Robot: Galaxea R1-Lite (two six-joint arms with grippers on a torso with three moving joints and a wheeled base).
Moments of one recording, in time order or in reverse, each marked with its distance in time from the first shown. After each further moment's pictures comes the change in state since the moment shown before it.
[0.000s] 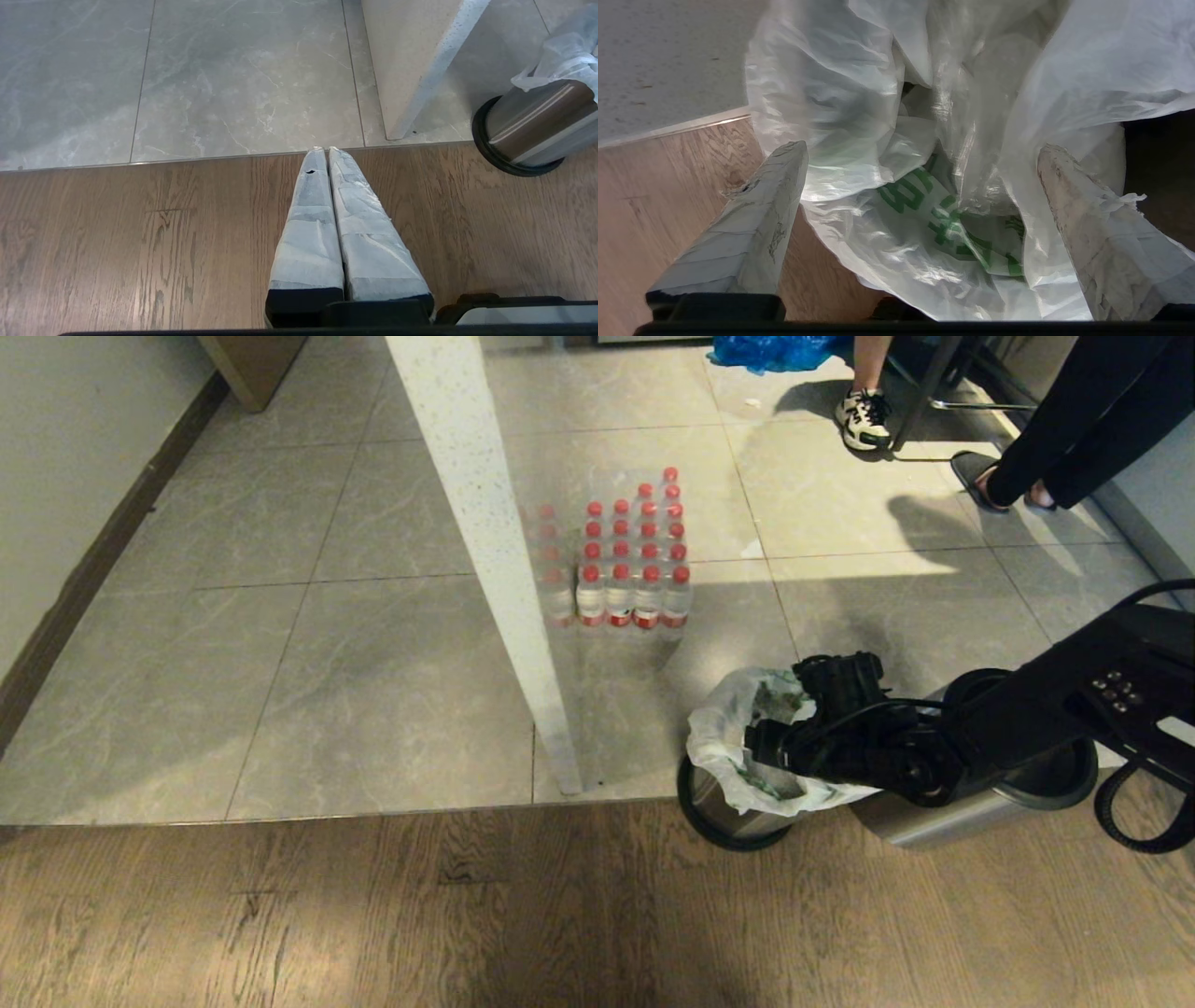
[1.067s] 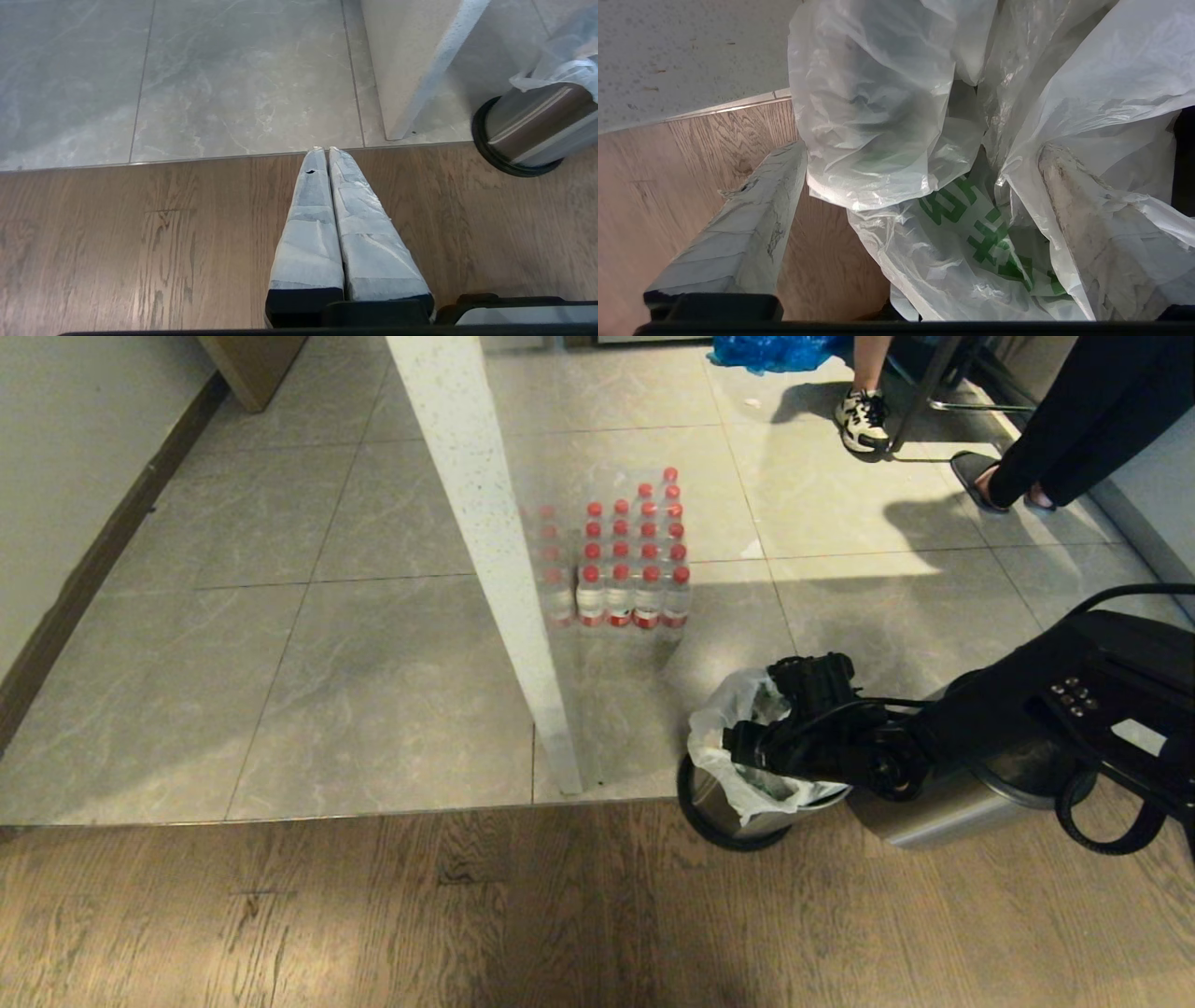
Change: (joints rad) left arm 0.000 0.000 0.000 -0.001 0.000 -0.001; right arm 0.038 0.055 -0.091 0.049 0.018 -0.001
